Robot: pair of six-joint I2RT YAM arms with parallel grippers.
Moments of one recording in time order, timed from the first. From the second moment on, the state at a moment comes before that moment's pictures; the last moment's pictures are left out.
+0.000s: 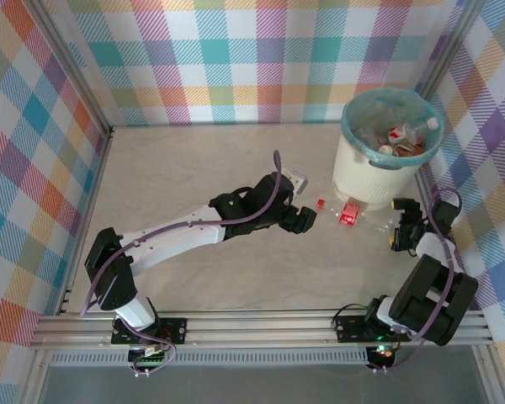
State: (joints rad) left arm -1.02 1.63 1.41 -0.45 -0.10 -0.35; right arm -0.56 1.27 0.58 -0.23 -0.49 1.07
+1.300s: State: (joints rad) left arm -1.02 1.63 1.39 -0.45 -0.13 -0.36; right arm -0.56 1.36 0.53 -0.15 -0.53 1.16
